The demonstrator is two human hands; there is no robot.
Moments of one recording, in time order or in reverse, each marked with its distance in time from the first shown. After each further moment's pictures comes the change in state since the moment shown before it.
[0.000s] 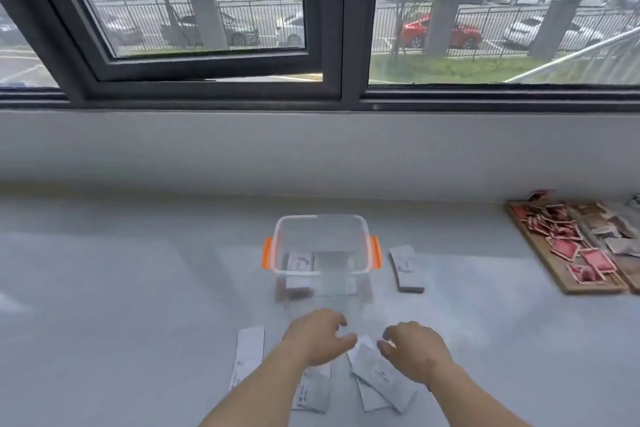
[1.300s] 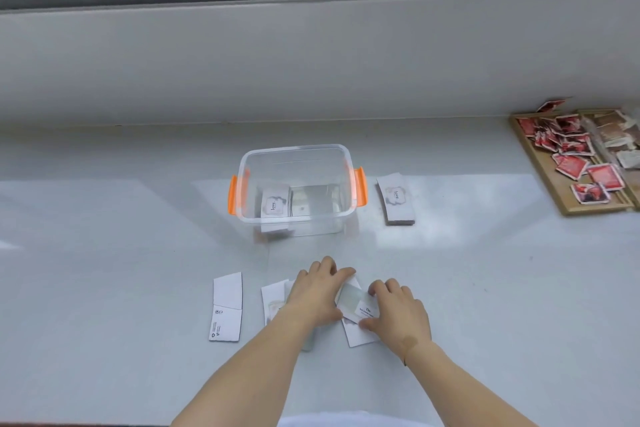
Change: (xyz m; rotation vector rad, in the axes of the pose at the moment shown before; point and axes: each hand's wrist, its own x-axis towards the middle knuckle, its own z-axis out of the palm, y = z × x) left_hand 0.064 -0.010 0.073 0.285 -0.083 0.144; right_hand 0.009 0.009 0.076 0.184 -0.021 0.173
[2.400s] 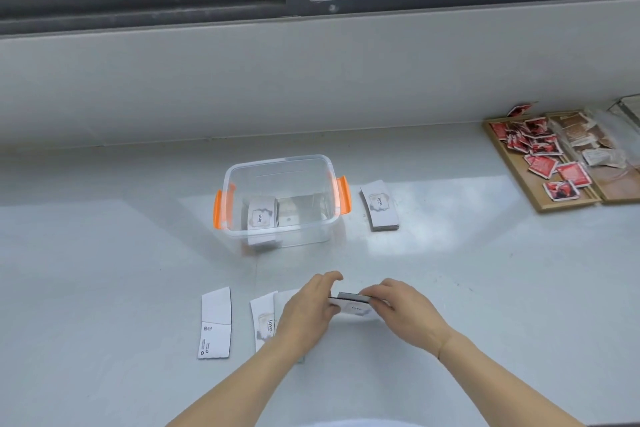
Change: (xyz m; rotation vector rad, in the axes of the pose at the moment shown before) left_hand -0.027 0.012 0.005 -0.381 0.251 0.039; right_hand -0.010 0.026 -0.049 0.263 -0.055 -0.238
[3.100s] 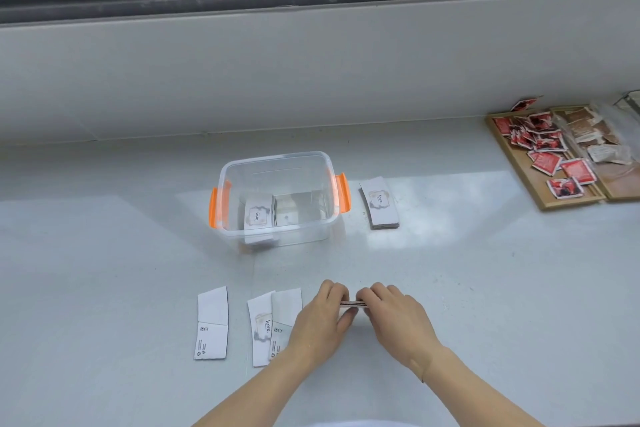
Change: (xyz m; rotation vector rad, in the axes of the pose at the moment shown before) left_hand 0.002 0.002 0.036 0.036 0.031 0.020; right_hand 0.002 0.004 0.037 -0.404 0.173 -0.081
